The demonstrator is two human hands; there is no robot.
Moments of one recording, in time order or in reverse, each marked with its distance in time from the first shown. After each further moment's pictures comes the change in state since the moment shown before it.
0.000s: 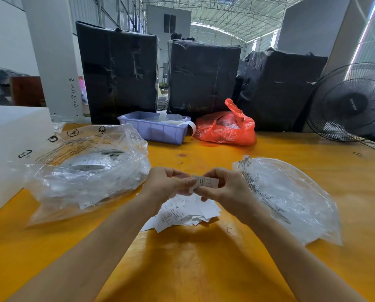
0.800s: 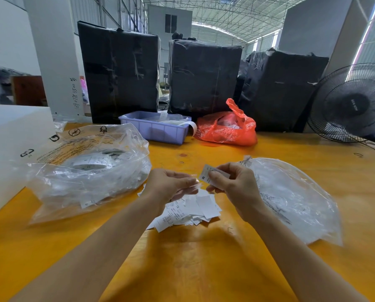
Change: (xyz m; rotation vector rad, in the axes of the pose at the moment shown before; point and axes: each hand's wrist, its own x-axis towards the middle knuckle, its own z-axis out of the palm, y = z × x) left_hand -0.001 0.000 0.003 -0.281 0.023 -0.099; right_hand 0.004 0.003 -0.003 0.199 0.201 0.087
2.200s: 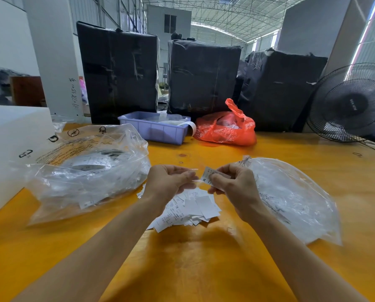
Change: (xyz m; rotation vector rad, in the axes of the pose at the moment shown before) left_hand 0.002 -0.002 0.004 0.160 0.016 0.187; right_hand -0.001 -0.002 0.001 -0.018 0.045 0.003
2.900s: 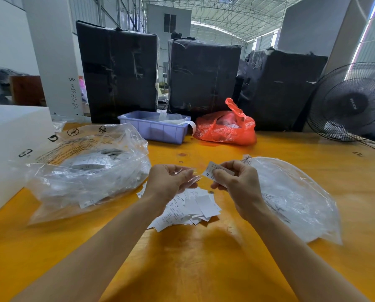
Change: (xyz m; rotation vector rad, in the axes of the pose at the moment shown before) left_hand 0.000 0.000 0.001 -0.069 -0.004 -0.002; right_hand 0.001 0.000 -0.002 0.089 0.027 0.005
